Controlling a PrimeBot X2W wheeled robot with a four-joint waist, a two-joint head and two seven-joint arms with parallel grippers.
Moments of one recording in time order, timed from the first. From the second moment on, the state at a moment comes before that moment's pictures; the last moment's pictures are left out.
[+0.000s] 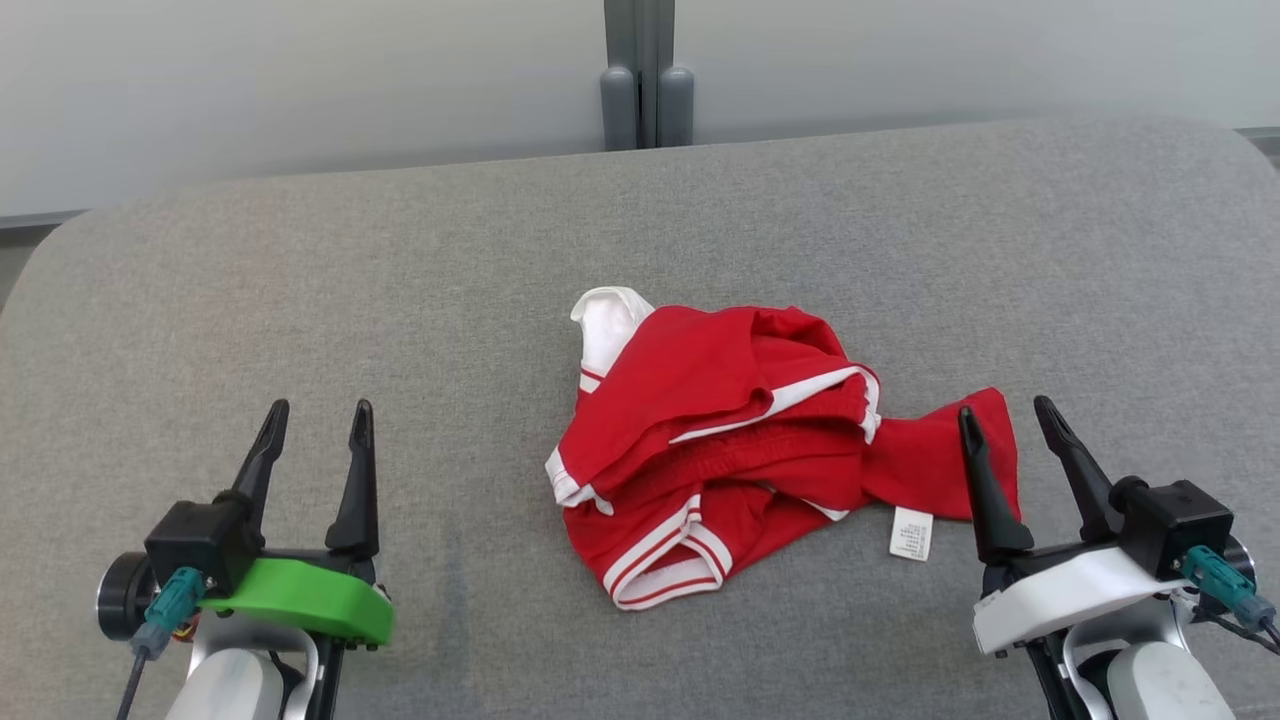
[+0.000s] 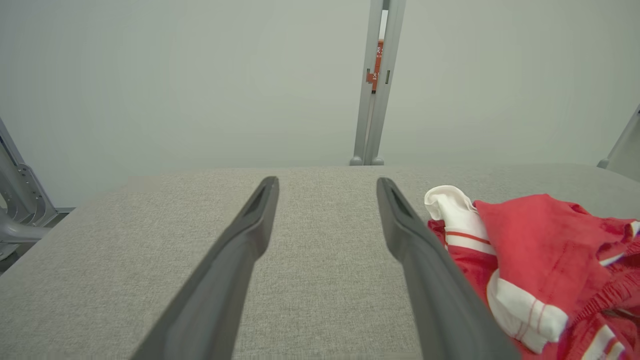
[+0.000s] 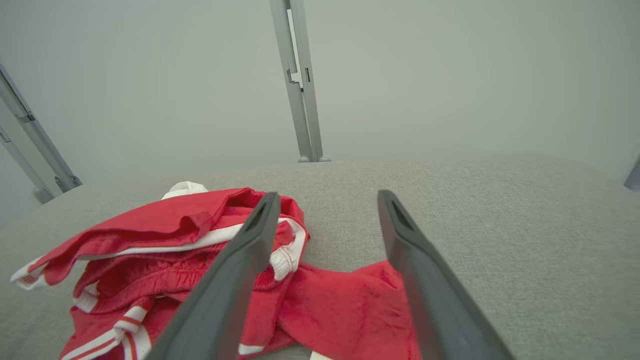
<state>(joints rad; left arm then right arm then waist) -0.17 0.29 -0.29 0.21 -0.45 0.04 -0.26 -0.02 -0.10 0.04 0.05 0.21 0.13 -0.16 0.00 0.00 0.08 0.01</state>
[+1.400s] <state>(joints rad) -0.35 0.20 -0.58 0.27 -0.41 -0.10 0.20 -0.05 -0.09 0.06 0.04 0.22 0.13 -0.16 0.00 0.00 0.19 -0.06</state>
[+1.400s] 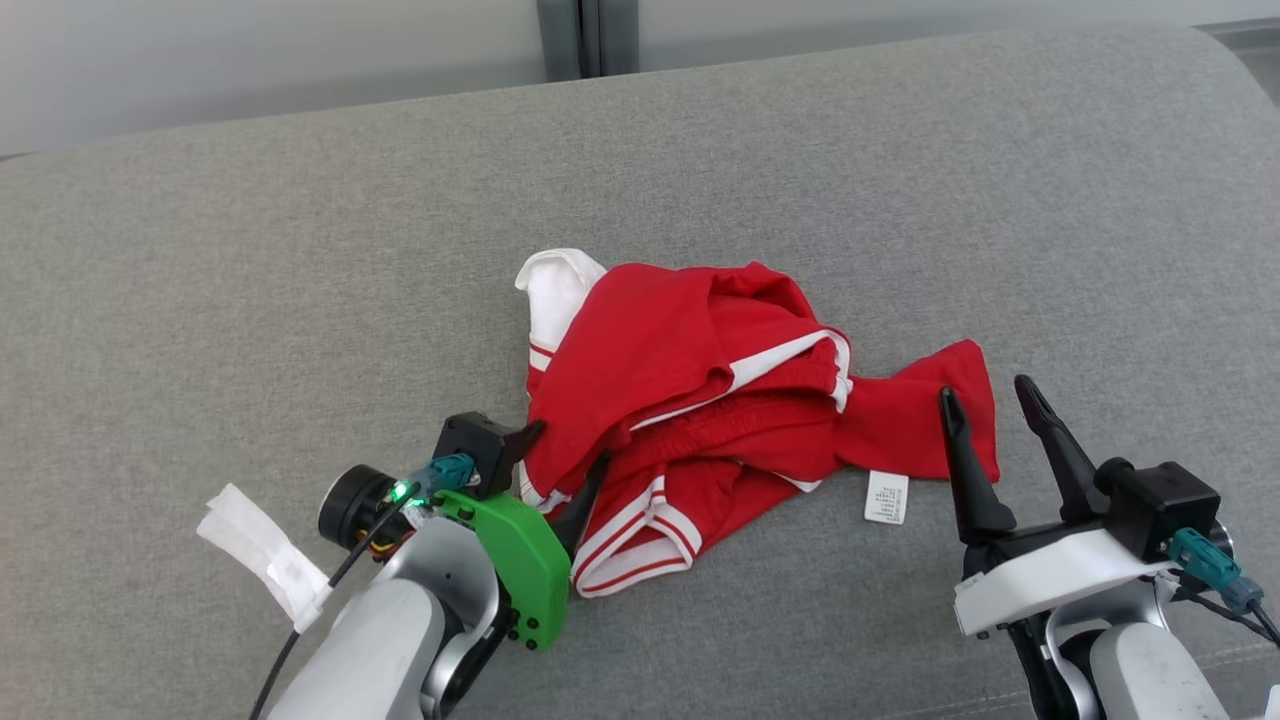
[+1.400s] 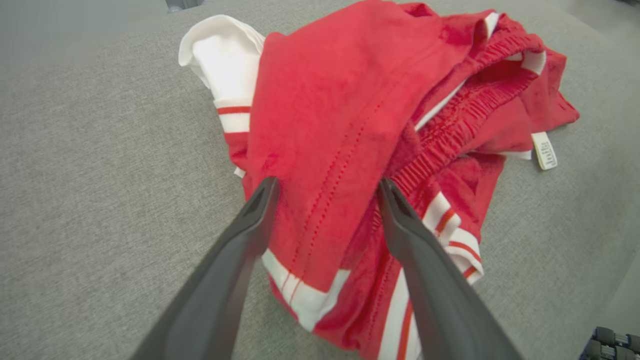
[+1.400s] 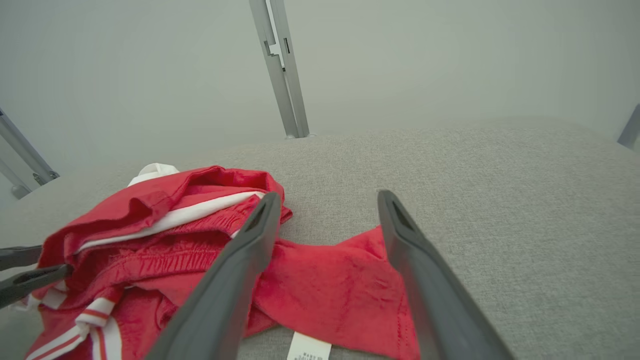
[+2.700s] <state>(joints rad) -0.74 0.51 -0.07 0.36 -0.54 -0.04 0.00 -0.12 -0.15 0.06 -0.06 0.21 0.13 -0.09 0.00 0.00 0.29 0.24</state>
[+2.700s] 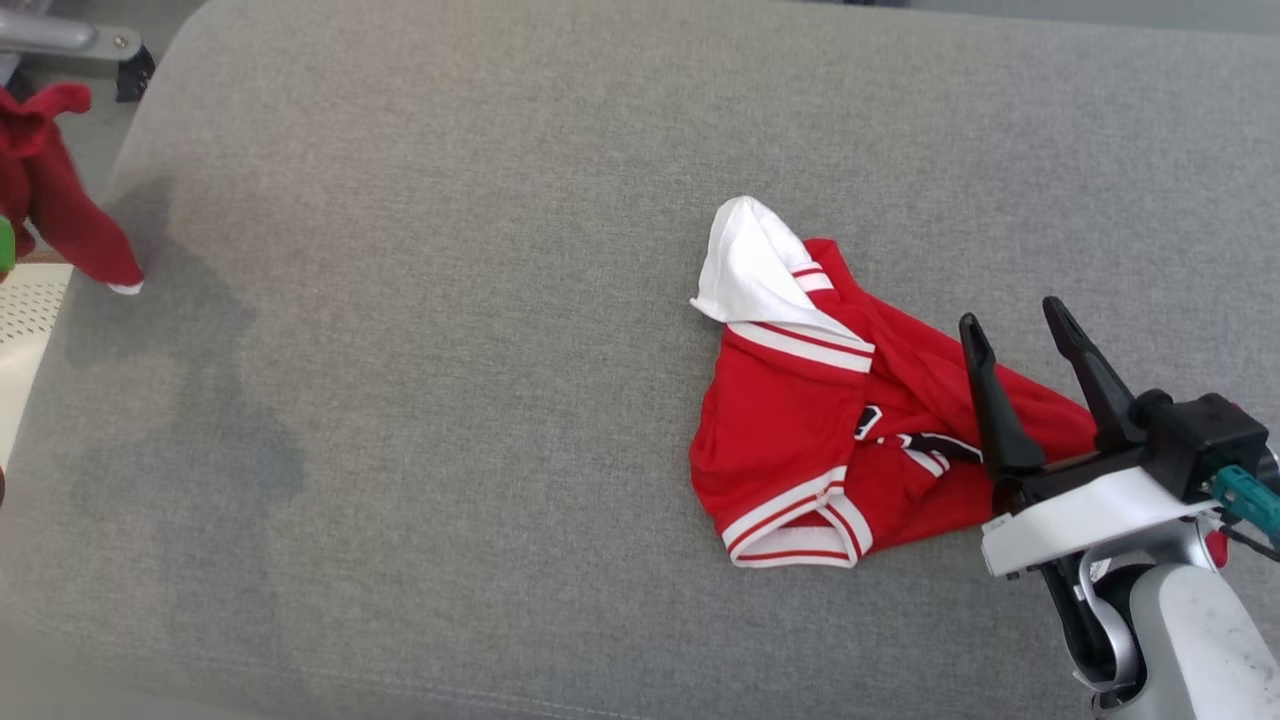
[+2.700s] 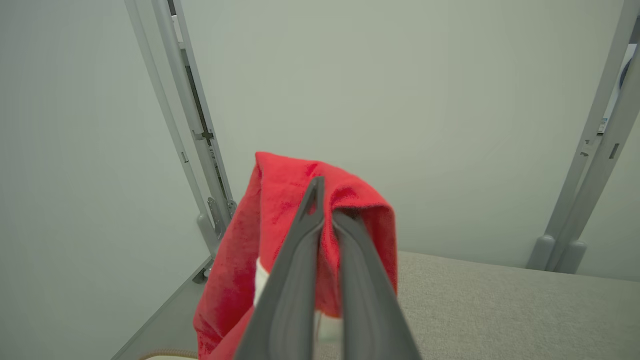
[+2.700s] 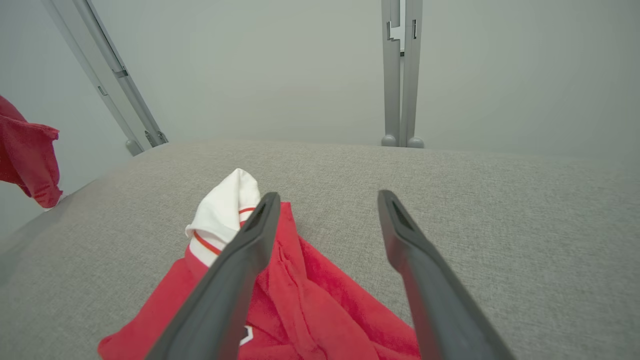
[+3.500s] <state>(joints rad) -0.72 0.31 0.03 0.98 -0.67 -0.09 -0.26 -0.21 -0.18 0.05 -0.12 0.20 0.13 -0.06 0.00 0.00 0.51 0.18</state>
